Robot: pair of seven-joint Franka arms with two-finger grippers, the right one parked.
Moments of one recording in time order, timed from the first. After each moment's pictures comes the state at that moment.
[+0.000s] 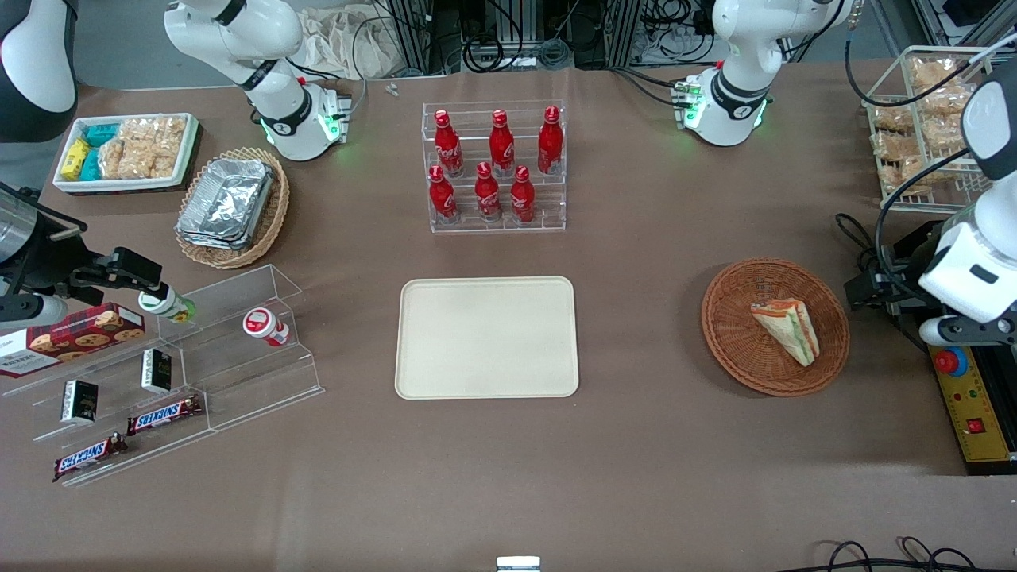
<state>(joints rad) 0.12 0.21 -0.21 -1.48 0.10 1.69 -0.19</state>
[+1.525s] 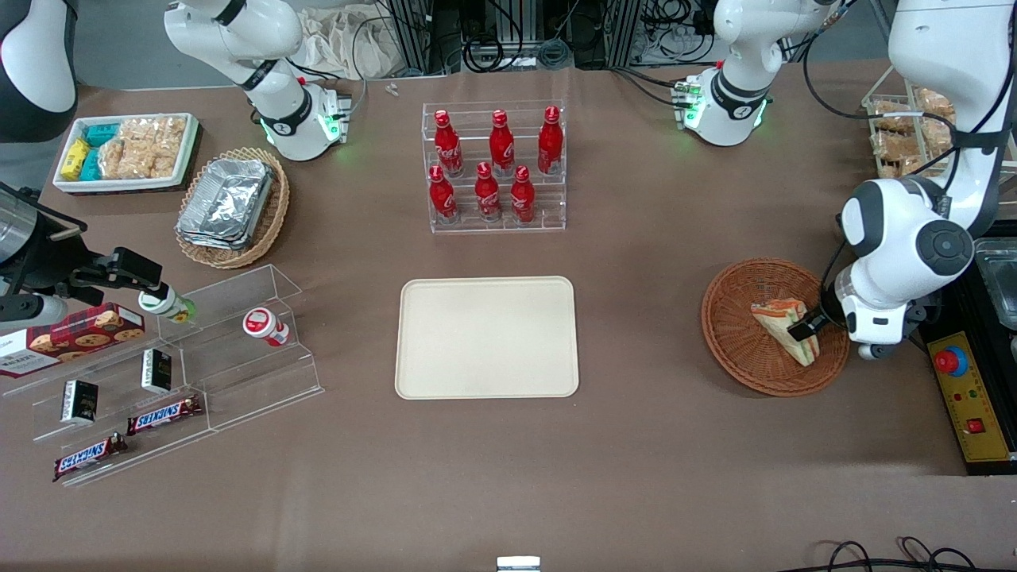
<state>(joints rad) 0.23 0.27 -0.17 -2.16 0.09 2.39 -0.69</state>
